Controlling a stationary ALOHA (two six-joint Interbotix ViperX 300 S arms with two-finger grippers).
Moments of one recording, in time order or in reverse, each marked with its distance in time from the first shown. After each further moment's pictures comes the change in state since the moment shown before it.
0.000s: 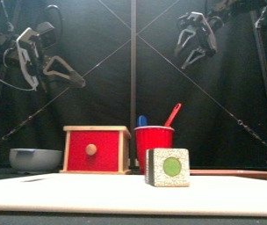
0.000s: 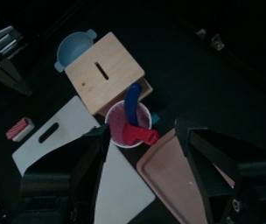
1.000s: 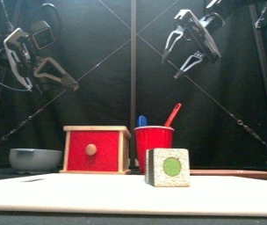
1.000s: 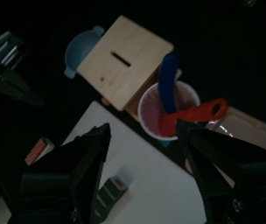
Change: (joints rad) left arm -0.015 -0.043 0.020 0.028 0.063 0.003; right arm 0.460 -0.067 0.262 -0.867 -0.275 1.126
